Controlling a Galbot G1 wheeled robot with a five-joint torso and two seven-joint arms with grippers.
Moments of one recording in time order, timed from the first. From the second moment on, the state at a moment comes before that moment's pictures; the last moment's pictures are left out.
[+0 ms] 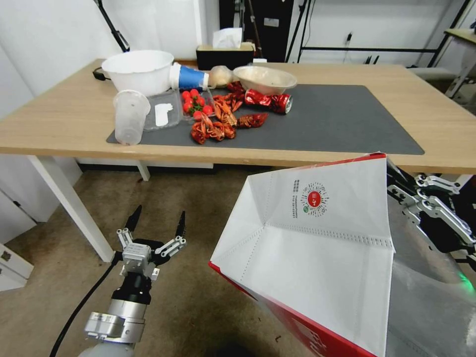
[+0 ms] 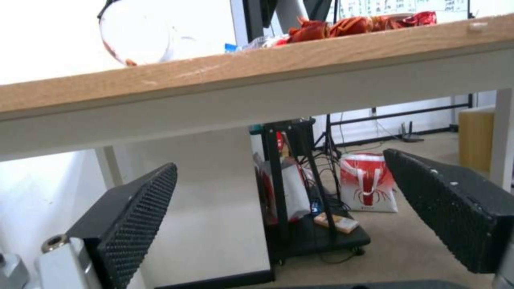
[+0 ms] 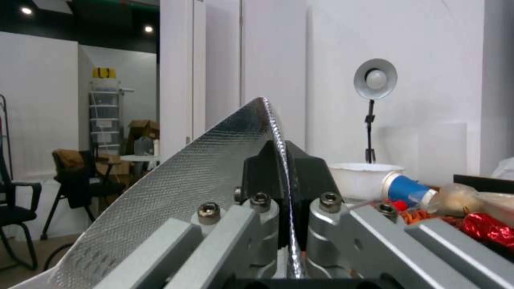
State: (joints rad) left arm 1.81 -1.28 -0.48 -2.29 -0.09 -0.27 -0.10; right arm -1.76 0.81 1.23 2.43 1.34 -0.06 -0.82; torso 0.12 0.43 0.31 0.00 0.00
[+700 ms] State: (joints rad) left arm 1.83 -1.28 -0.48 -2.30 -0.07 -0.27 -0.09; right arm -1.77 0.81 1.25 2.44 1.35 -0.05 -0.82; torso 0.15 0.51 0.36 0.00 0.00
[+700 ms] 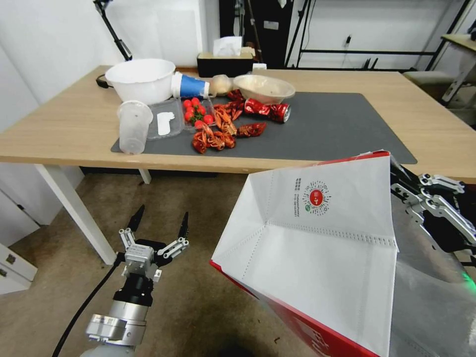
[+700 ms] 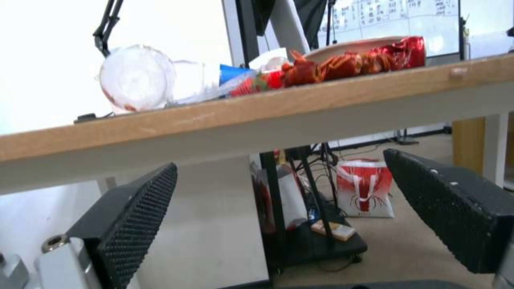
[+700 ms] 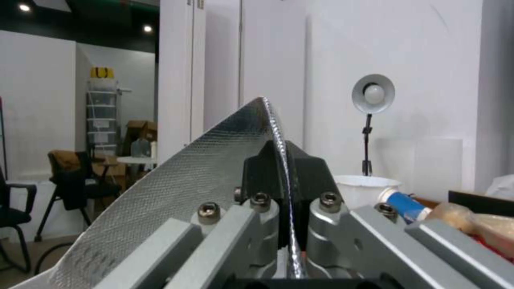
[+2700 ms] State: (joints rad) left arm 1.83 -1.27 -0.47 -2.32 -0.07 -0.26 -0.08; right arm -1.78 0.85 1.28 2.47 1.35 -0.05 -0.82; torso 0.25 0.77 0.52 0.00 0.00
